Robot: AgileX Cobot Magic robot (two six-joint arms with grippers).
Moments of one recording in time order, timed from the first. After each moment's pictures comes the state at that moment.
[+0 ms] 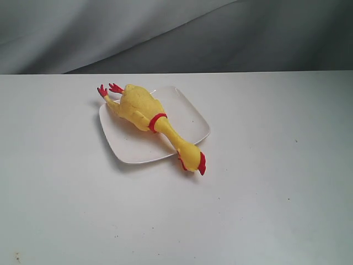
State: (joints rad) left arm 0.14 0.00 -0.03 -0.02 0.17 0.01; right arm 0.59 0.53 -0.61 0.41 0.12 -0.58
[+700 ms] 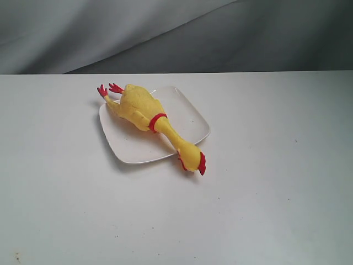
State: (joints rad) left arm 0.14 0.00 0.00 -0.05 0.26 0.01; right arm 0.59 0.53 -0.61 0.41 0.12 -0.58
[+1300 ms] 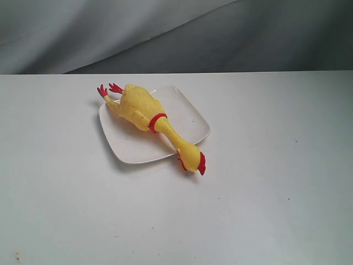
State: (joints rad) left arm 0.14 0.00 0.00 -0.05 0.26 0.01; right arm 0.59 0.53 -0.61 0.41 0.12 -0.58
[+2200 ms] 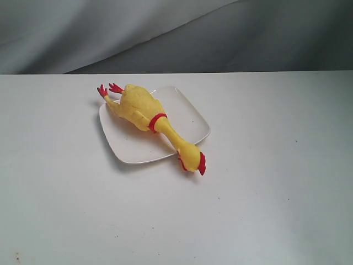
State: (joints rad) left arm 0.14 0.00 0.00 -0.05 0.26 0.01; right arm -0.02 0.01 -0.03 0.00 0.14 0.03
